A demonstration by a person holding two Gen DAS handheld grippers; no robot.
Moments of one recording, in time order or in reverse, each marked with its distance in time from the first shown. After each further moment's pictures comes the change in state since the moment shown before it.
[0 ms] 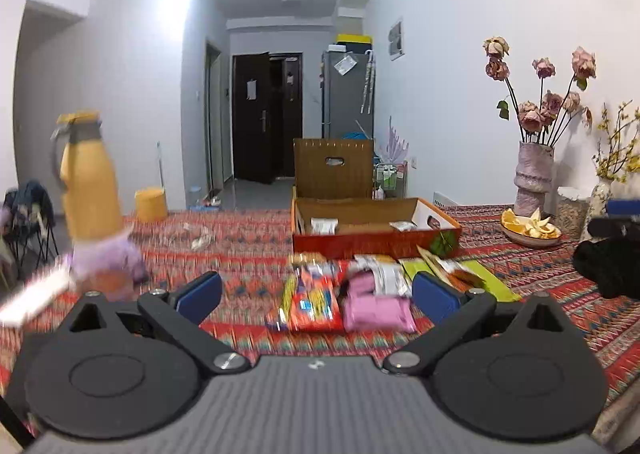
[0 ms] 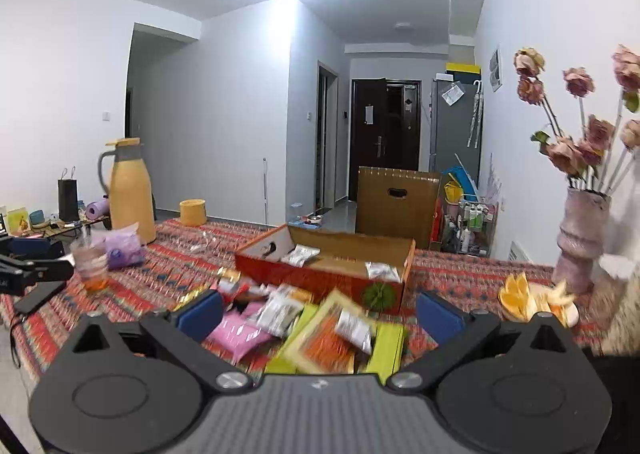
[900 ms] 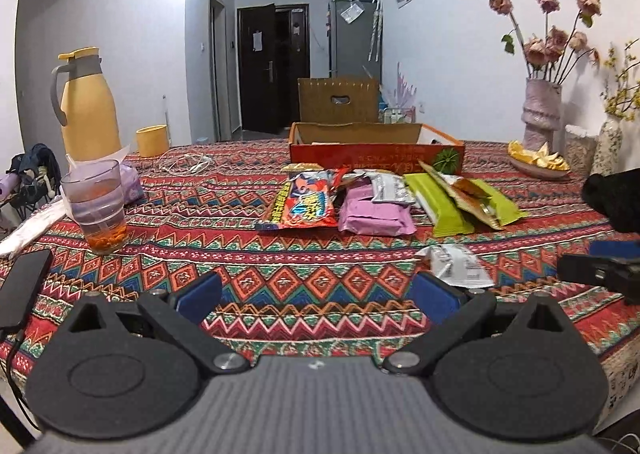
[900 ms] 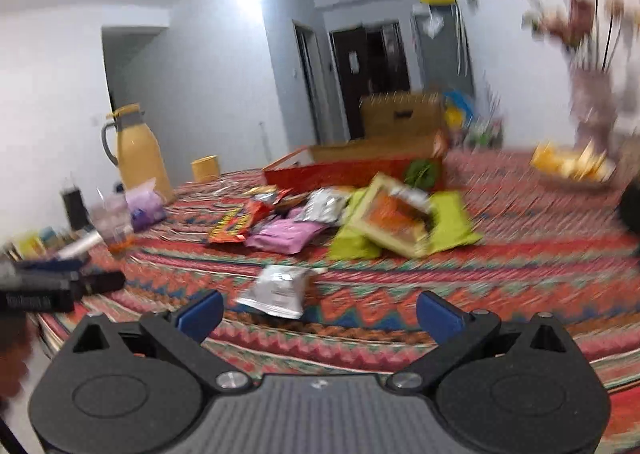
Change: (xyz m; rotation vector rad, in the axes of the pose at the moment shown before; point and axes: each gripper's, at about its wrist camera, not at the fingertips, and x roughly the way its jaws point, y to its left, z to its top) left arm 0.019 -0.019 -0.067 0.034 0.156 0.050; right arm 0.028 0.053 -0.103 0.249 0.150 0.071
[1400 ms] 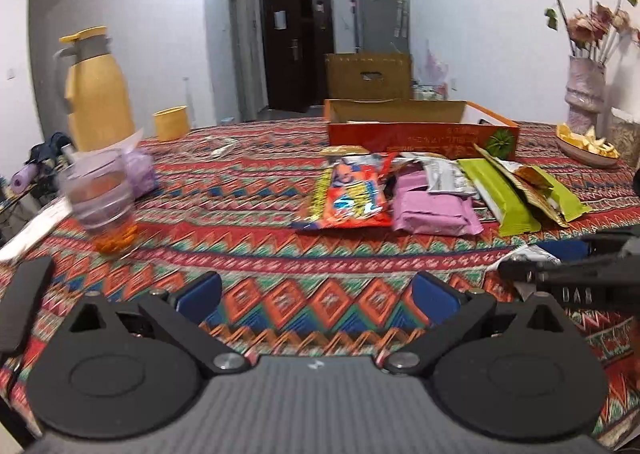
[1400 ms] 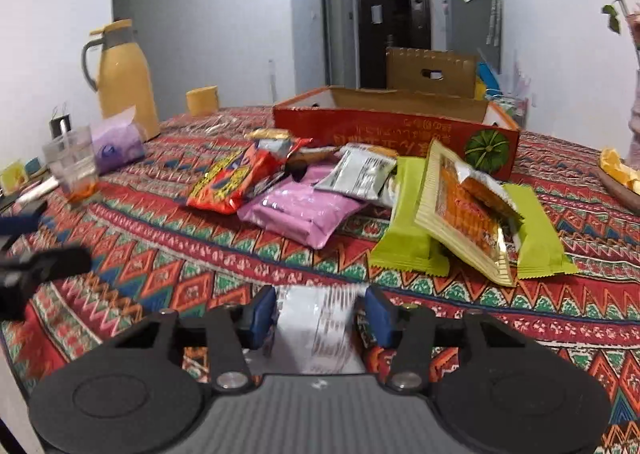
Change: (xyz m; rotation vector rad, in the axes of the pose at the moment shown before) left arm 0.069 0.018 0.019 0.010 0.069 0.063; right arm 0.127 0.035 0.017 -0.168 0.172 -0.047
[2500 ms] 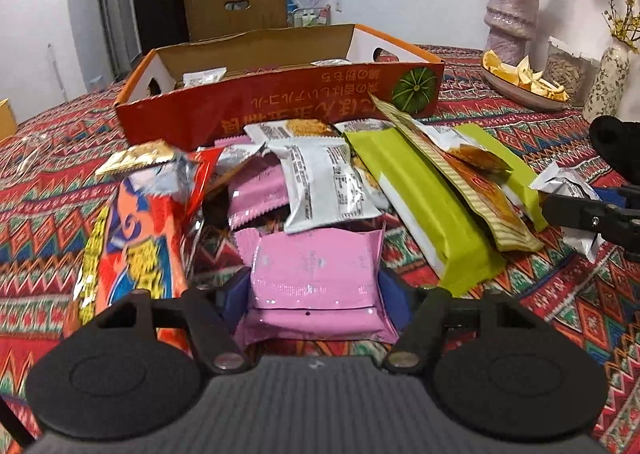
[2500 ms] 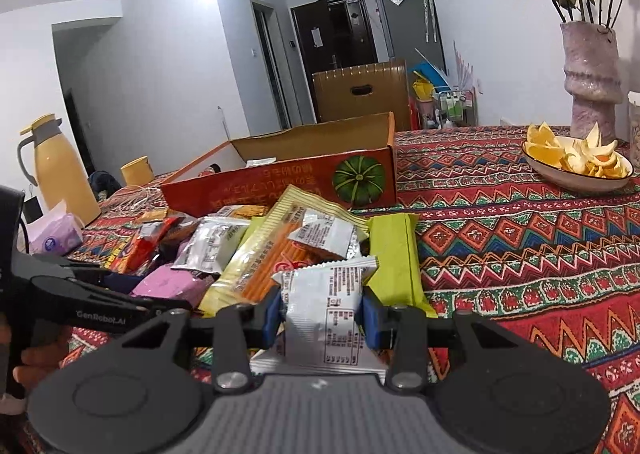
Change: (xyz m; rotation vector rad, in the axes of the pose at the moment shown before) left arm 0.157 -0.081 0.063 0.145 0.239 -0.315; right arm -0.006 -0.133 0.020 0.204 -0.112 -0.050
